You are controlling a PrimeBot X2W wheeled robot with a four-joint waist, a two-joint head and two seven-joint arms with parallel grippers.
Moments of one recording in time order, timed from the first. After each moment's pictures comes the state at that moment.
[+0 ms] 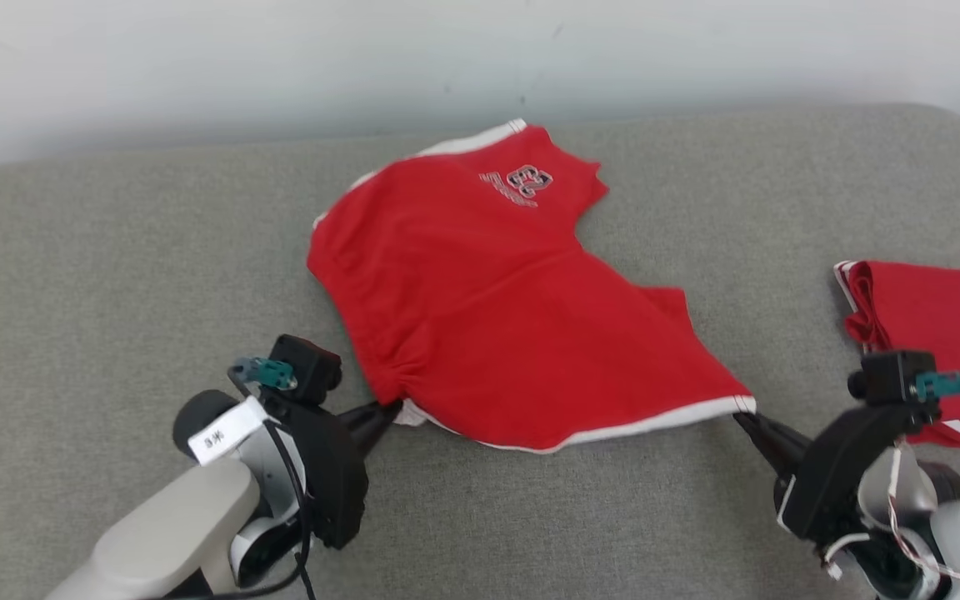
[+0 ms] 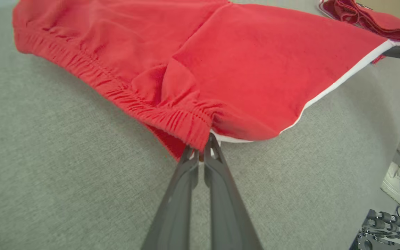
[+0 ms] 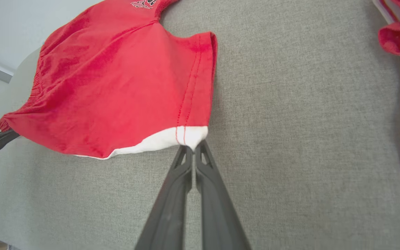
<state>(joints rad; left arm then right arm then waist) -0.75 0.36 -1.10 0.56 -0.85 -0.12 0.12 -0.18 -0.22 0.06 0.13 0.70 0.05 0.56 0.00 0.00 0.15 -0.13</state>
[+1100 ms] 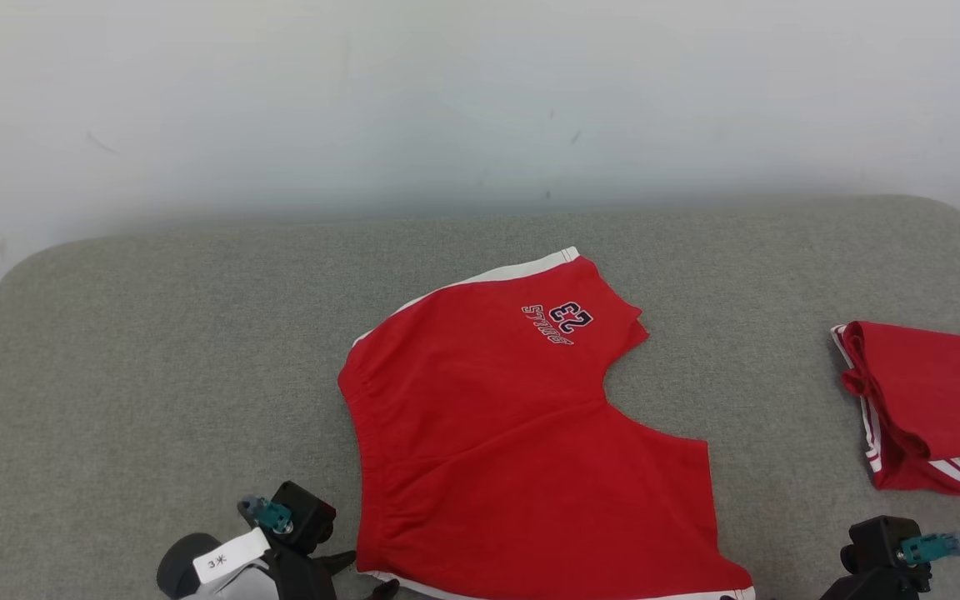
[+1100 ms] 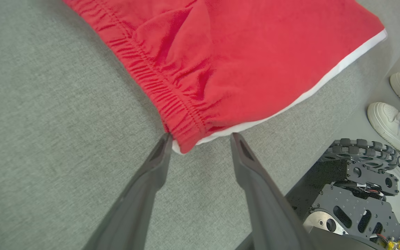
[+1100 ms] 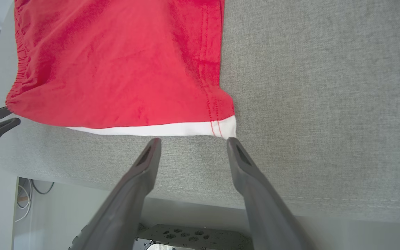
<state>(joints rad) -0.57 0.49 -1.26 0.44 -0.89 -0.12 0.15 0.20 -0.23 0.07 -0.09 0.70 -0.05 0.69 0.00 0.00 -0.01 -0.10</state>
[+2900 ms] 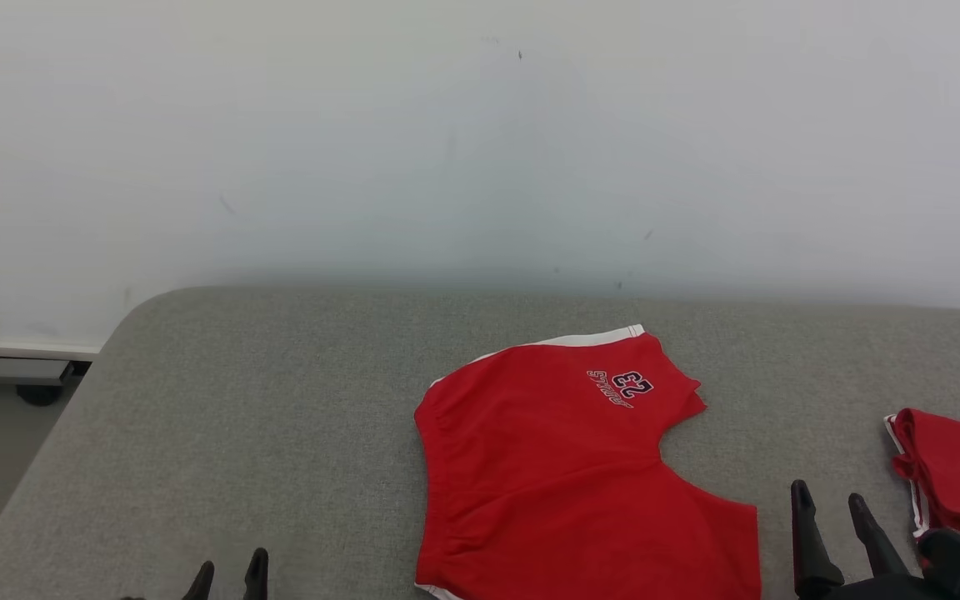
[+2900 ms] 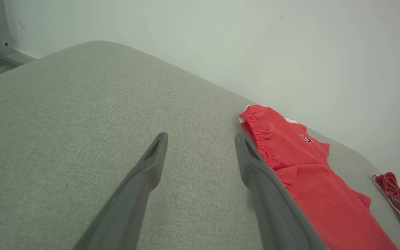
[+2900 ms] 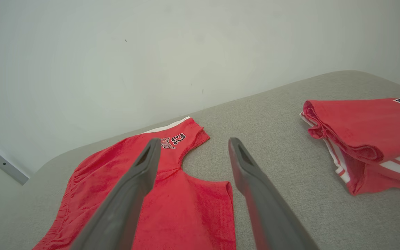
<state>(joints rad) 0.01 0.33 -0.48 0.24 -0.82 0.13 -0.25 0.18 -0.06 -0.05 -0.02 0.47 -0.12 0.00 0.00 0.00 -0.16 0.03</state>
